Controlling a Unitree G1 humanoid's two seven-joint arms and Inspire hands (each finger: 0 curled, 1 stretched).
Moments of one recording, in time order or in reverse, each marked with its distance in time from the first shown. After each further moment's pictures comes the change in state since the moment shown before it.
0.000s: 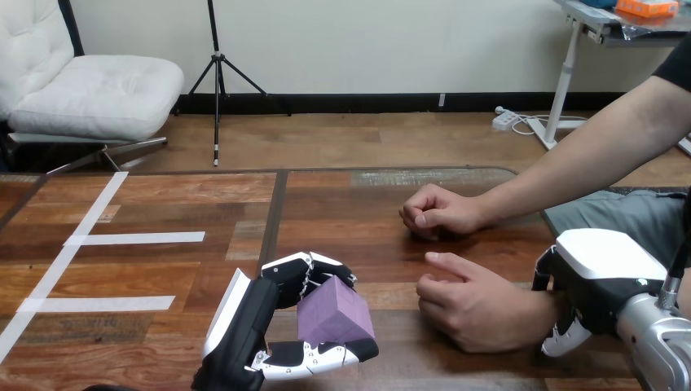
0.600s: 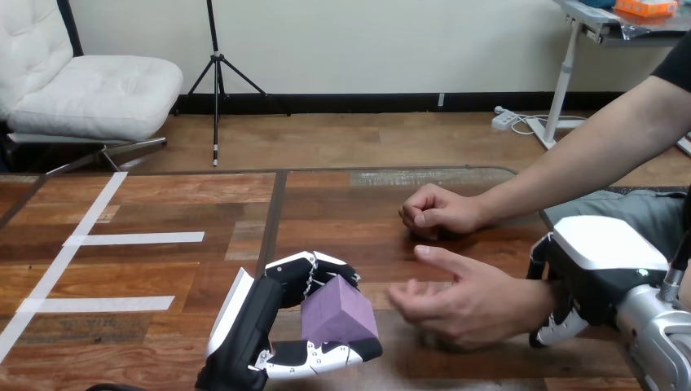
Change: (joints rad) left arm -0.003 -0.011 0.000 0.000 0.000 0.001 -0.007; right arm 0.002 0.000 -0.013 -0.061 0.005 -0.014 0.000
